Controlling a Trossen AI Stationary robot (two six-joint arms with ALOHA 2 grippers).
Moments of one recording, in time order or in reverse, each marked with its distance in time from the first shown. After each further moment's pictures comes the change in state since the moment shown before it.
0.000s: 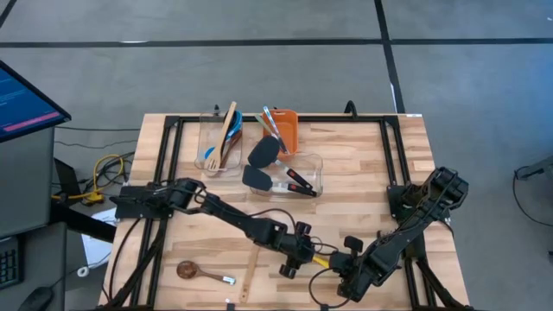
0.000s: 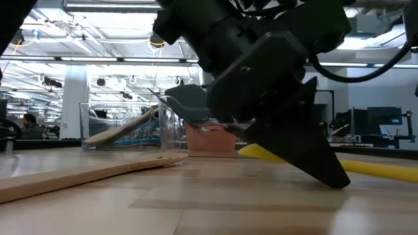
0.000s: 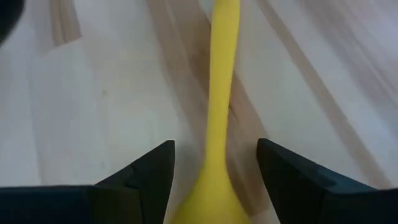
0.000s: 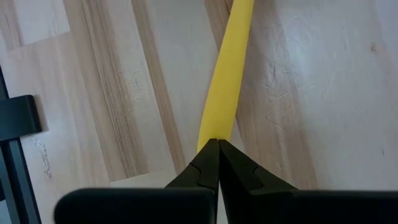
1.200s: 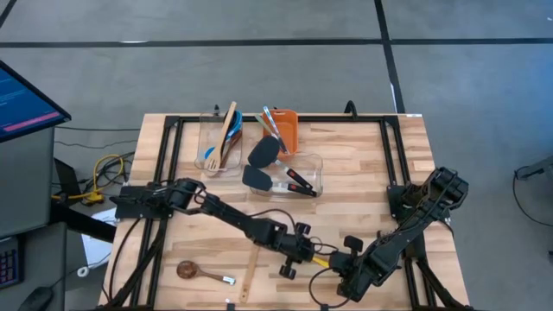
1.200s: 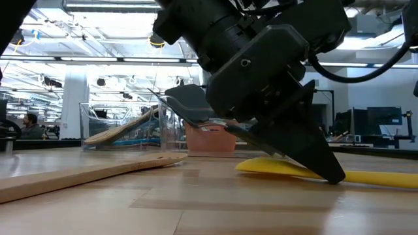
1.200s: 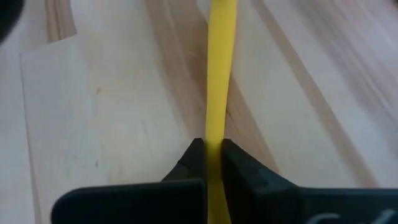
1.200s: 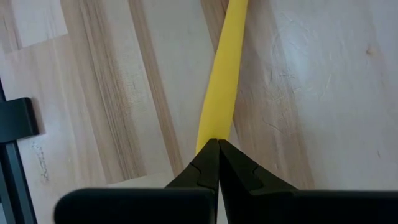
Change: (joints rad) left arm -0.008 0.000 -0.003 -0.005 0.034 -0.044; right arm 0.000 0.000 0.000 -0.001 0.009 -0.001
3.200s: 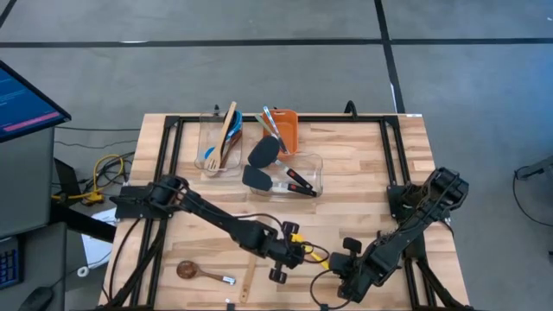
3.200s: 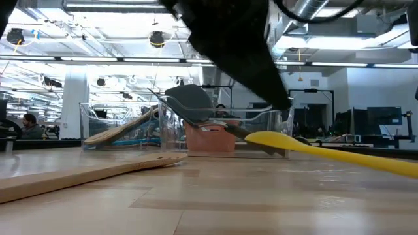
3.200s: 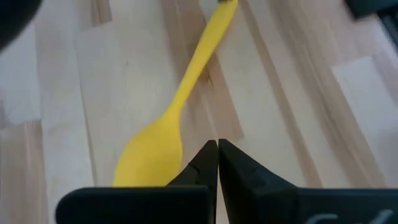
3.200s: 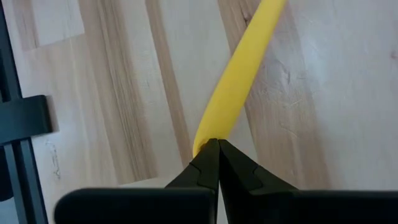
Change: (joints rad) left arm -0.069 -0.167 0.000 -0.247 -0.148 -0.111; right arm 0.009 -0.004 -0.018 0.057 -0.003 -0.017
